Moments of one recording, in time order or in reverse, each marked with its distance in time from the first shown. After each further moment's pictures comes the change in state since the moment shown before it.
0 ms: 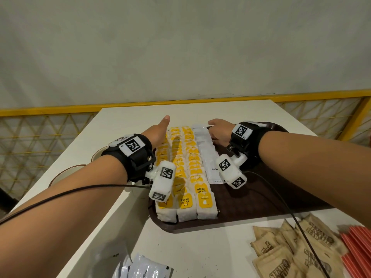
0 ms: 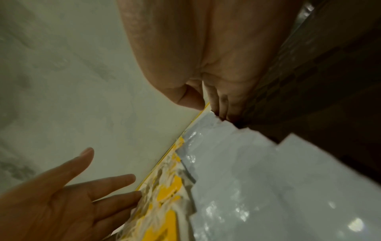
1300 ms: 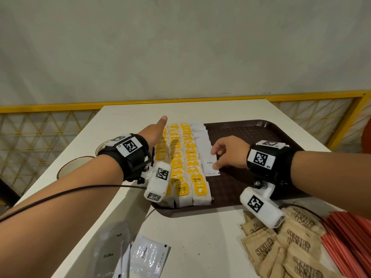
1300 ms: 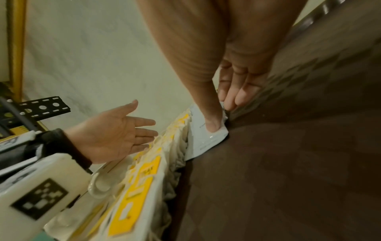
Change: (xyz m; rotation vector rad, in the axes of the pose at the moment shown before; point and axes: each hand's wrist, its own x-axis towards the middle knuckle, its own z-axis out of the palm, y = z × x) left_hand -0.024 -0.006 -0.002 0.072 0.031 0.020; right_hand -0.113 0.023 0.001 -0.415 0.024 -0.153
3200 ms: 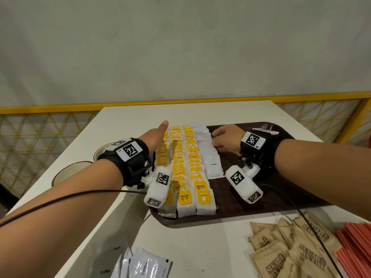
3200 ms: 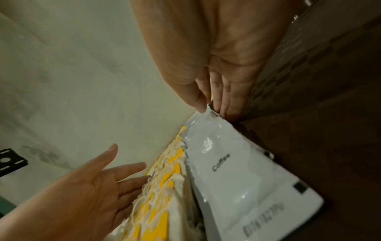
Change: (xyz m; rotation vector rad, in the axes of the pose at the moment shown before) left_hand 0.017 -0.006 0.002 0.019 -0.015 -0.015; right_hand 0.067 -0.001 -0.002 0.545 0.049 0.236
